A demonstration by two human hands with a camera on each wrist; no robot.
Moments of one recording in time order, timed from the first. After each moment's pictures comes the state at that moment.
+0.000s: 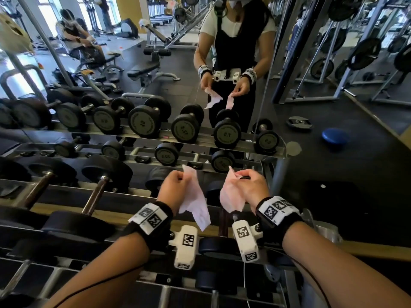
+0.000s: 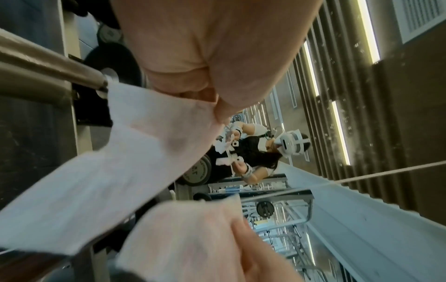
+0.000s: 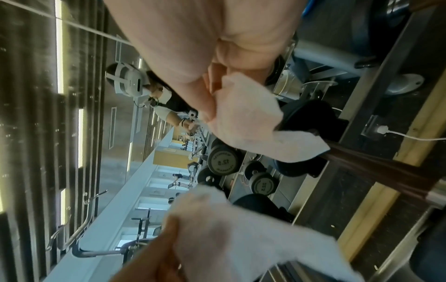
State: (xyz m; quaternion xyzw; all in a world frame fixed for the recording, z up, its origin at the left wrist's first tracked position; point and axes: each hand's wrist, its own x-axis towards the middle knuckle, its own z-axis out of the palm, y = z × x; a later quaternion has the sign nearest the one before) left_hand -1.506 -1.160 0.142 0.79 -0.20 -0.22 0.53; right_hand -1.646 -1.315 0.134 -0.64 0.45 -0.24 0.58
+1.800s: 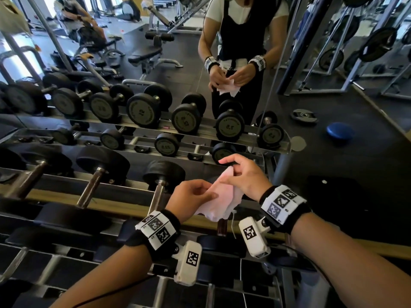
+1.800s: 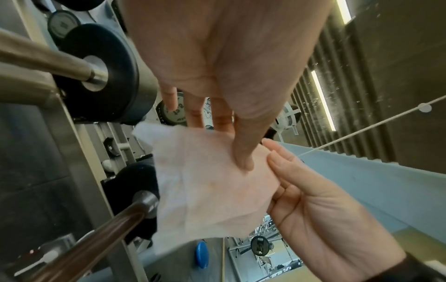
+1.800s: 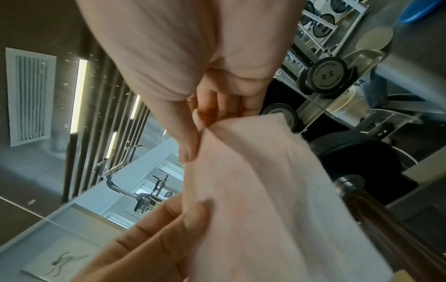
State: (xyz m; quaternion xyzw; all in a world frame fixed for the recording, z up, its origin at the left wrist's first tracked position) left_hand -1.526 -1.170 0.115 0.73 -0.36 -0.29 0.51; right_hand -1.639 -1.329 0.155 -0.80 0.23 -0.14 0.54
